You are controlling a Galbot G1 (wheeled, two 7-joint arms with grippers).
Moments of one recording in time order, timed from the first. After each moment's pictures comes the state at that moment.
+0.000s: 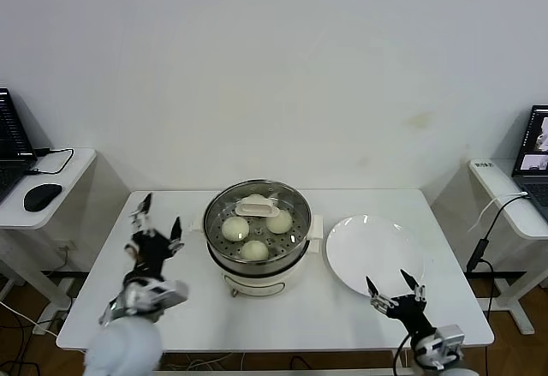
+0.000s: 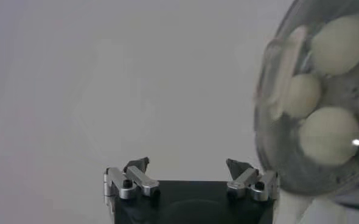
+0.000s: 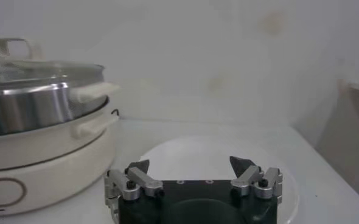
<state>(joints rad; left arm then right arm) 1.34 -1.29 -0.49 -2.19 0.89 0.40 0.16 -1.59 1.23 0.63 1.98 0.32 -0.12 -0.13</state>
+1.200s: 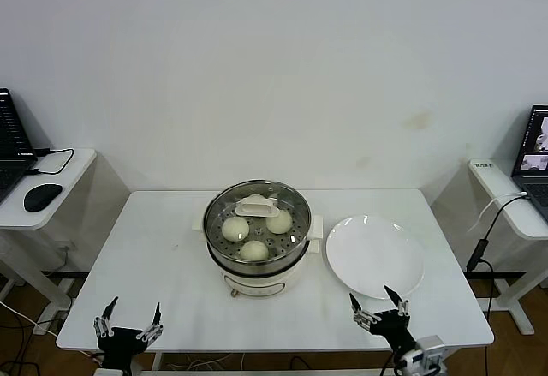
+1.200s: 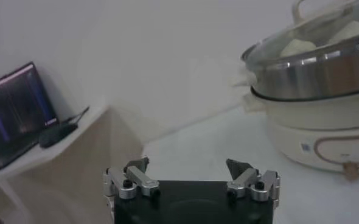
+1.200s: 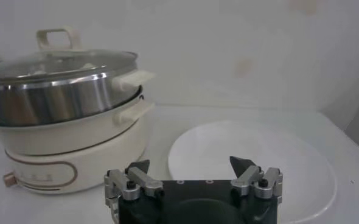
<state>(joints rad) 1.81 -1.39 -0.70 -2.17 0.12 0.18 -0.04 -1.66 1.23 0.54 2.07 0.31 -0.22 -0.03</state>
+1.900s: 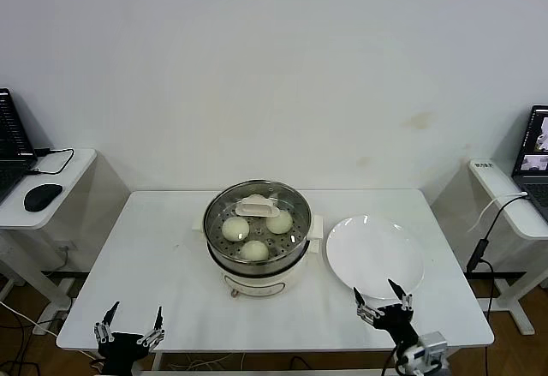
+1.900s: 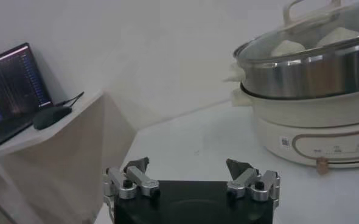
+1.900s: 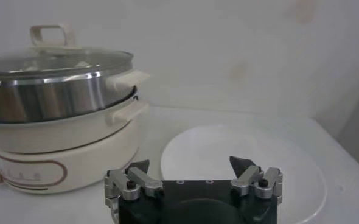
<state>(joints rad) 1.86 -1.40 -0.70 -2.21 0.09 0.19 -0.05 -1.64 1.25 0.56 2.05 0.26 -0.19 -0.06</state>
